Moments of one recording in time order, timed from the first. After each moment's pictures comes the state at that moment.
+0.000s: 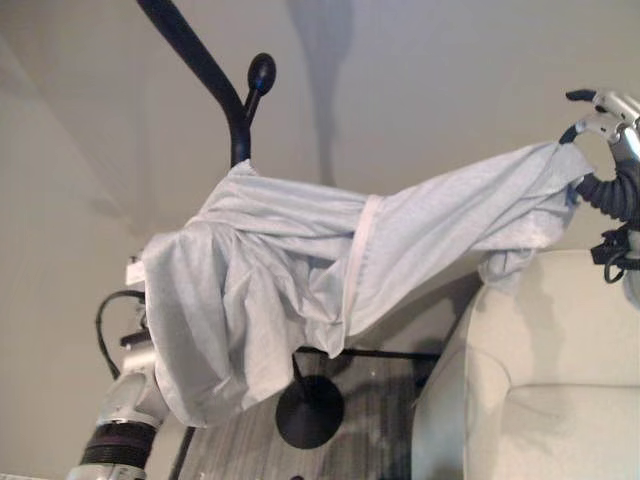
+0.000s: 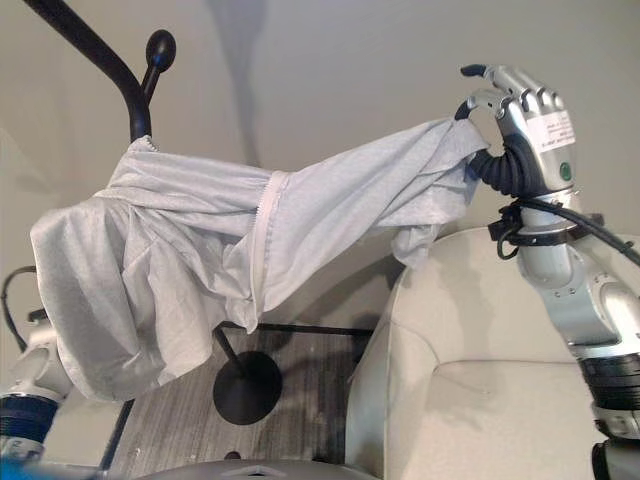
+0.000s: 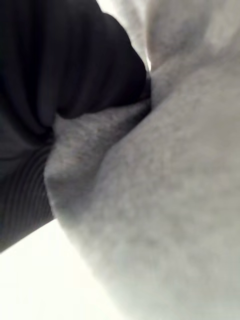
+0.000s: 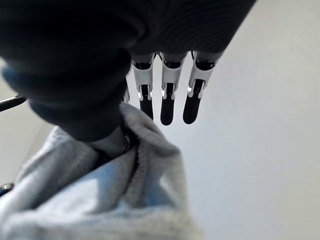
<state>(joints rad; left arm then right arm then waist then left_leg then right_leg) -0.10 0.57 -0.03 0.26 0.72 -0.04 0.55 -0.24 -0.87 -0.03 -0.14 -0.37 -0.24 -0.38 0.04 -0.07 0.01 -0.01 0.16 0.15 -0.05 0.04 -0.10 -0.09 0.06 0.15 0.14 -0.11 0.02</state>
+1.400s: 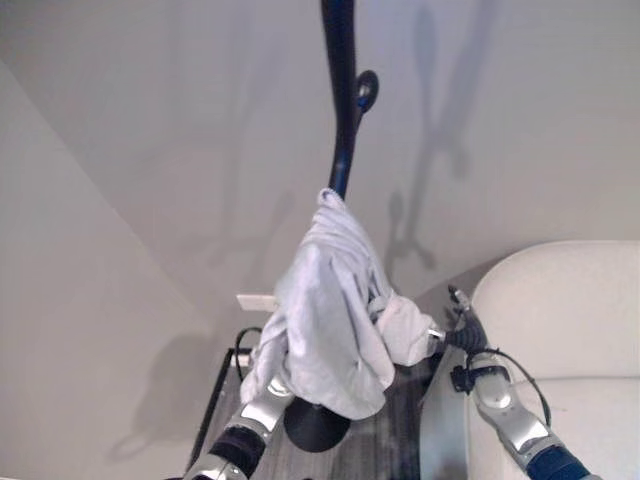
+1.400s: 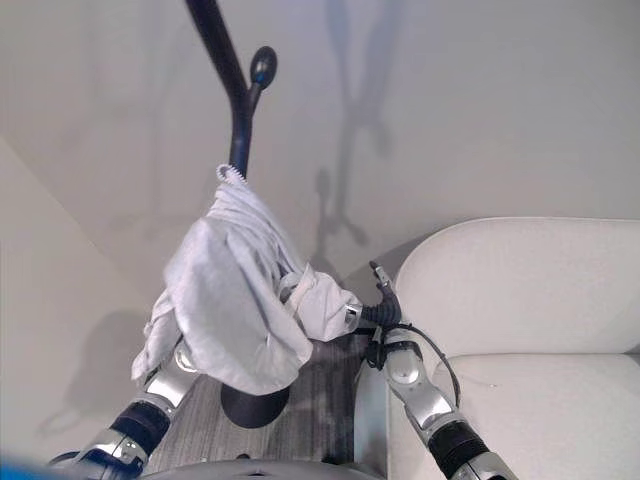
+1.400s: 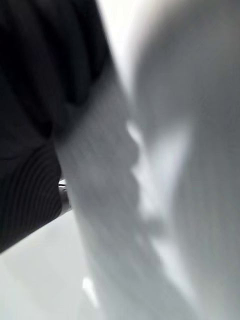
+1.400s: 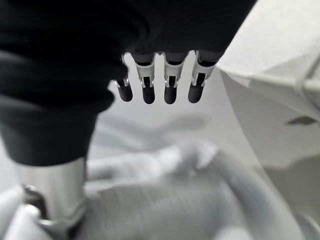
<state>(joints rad) -0.15 0.26 -0.37 0.49 0.01 -0.14 0.49 -0.08 -0.40 0.41 0.31 0.07 -0.21 -0.43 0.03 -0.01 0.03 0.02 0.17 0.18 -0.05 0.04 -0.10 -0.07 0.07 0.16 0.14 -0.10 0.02</state>
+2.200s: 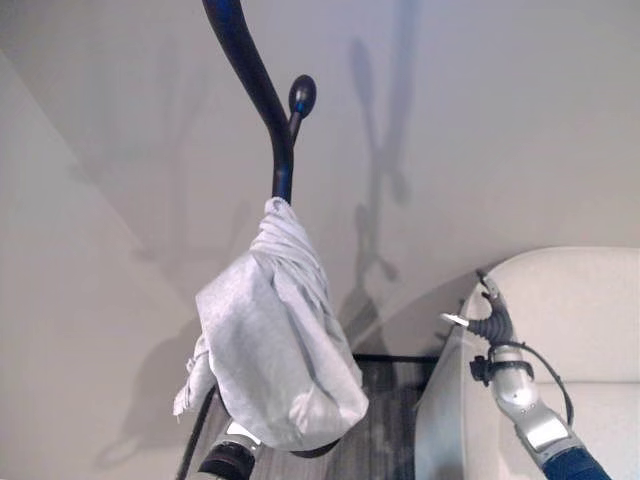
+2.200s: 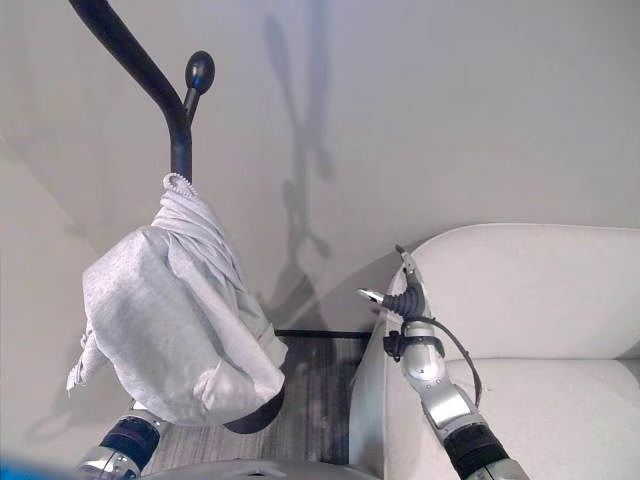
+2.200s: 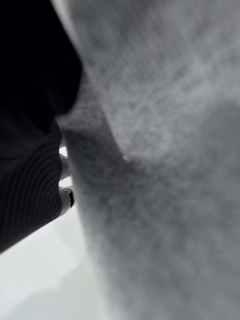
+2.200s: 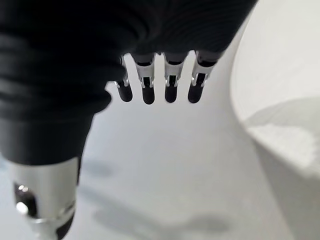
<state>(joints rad) -0.10 0.26 -0.26 0.53 0.00 -0.14 0.50 0.00 -0.42 0.26 0.24 -0.03 -0.22 -0.46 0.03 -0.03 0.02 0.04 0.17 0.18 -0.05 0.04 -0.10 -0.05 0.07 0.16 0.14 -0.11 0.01</state>
